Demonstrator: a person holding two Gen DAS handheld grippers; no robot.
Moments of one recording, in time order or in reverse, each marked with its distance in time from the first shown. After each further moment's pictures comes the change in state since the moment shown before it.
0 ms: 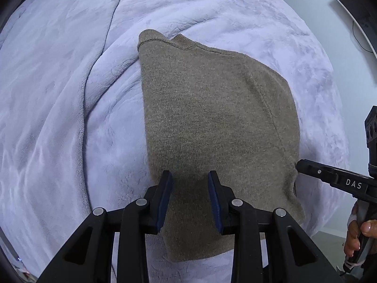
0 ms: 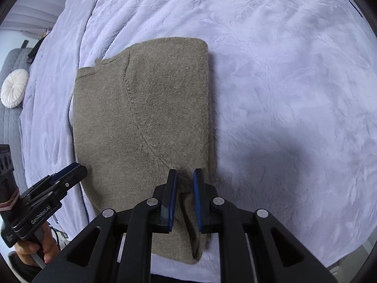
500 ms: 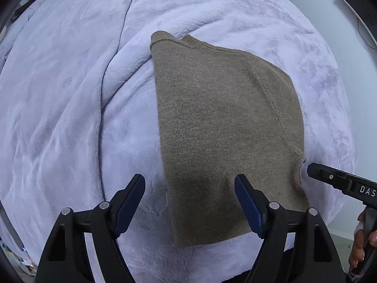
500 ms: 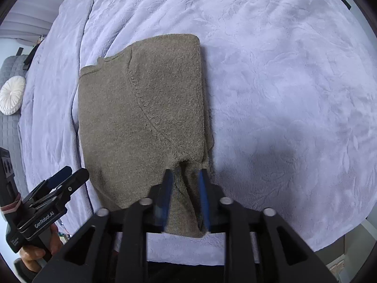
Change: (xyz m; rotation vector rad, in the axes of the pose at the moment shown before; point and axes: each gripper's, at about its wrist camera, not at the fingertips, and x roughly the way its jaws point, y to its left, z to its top) left arm -0.017 -0.001 -0.016 -0.005 -0.005 0.073; right arm -0.011 0.008 -0.018 0.038 -0.016 -0.023
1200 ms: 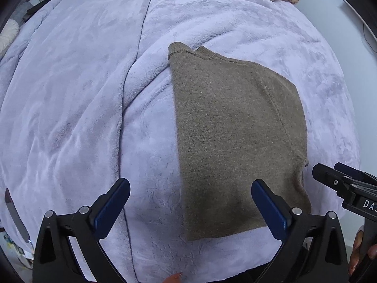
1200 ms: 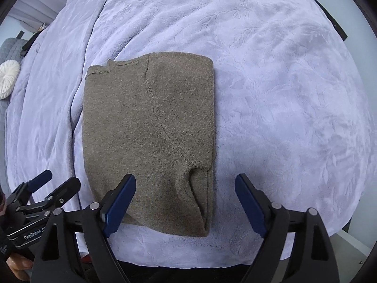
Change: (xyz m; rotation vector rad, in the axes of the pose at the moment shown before) left arm -0.026 0.006 -0.007 -0.037 -0.047 0.067; right arm -0.019 0.040 -0.011 -0.107 -0.083 -0.159
